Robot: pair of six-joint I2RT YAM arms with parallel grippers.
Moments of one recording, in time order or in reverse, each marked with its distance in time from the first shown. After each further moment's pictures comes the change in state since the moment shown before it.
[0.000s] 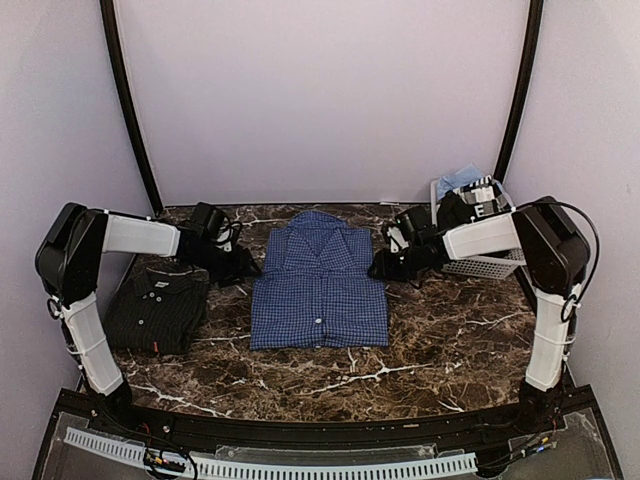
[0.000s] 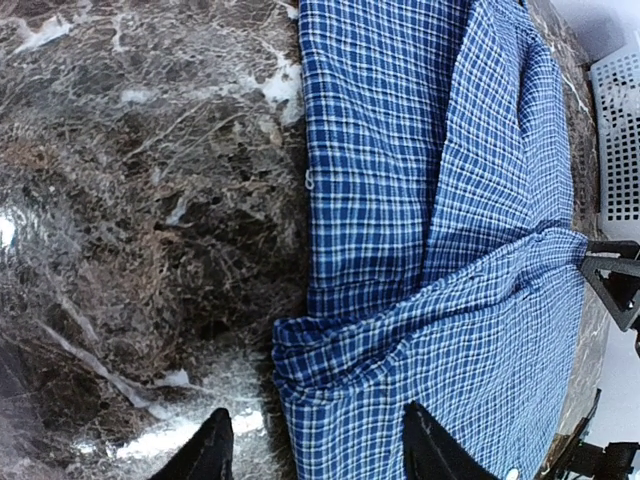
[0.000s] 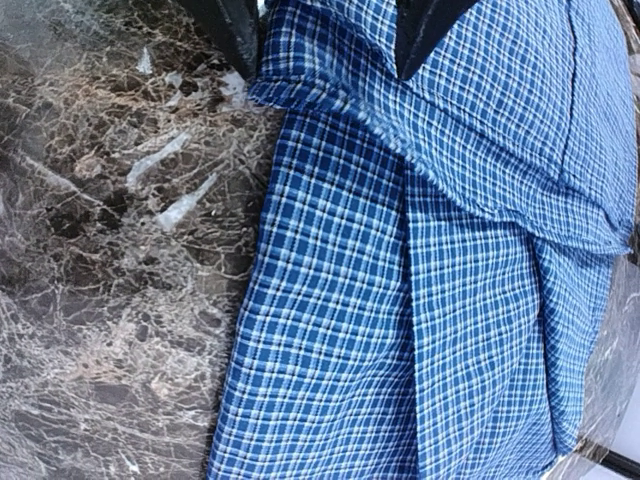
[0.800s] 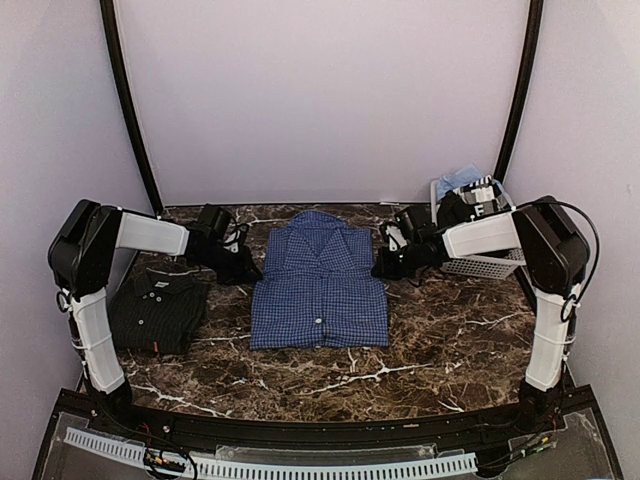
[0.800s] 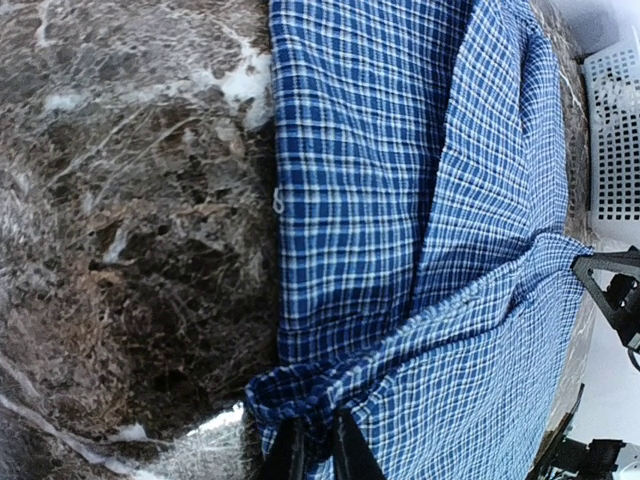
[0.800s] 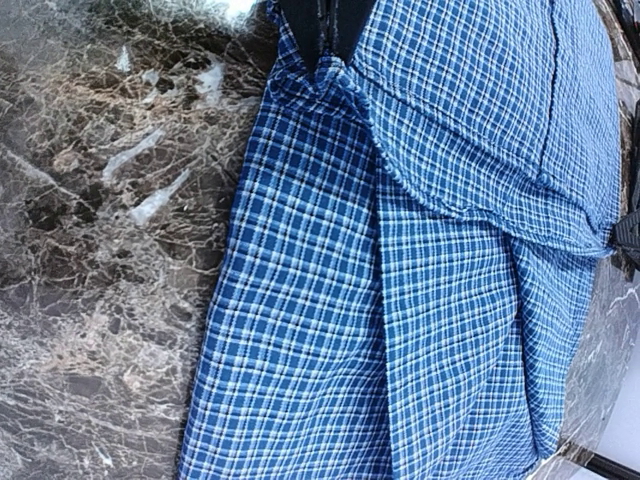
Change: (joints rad) left arm -0.007 0.089 0.058 0.026 0.068 -0.014; right arm 0.000 0.005 0.020 -0.007 -0.039 0.006
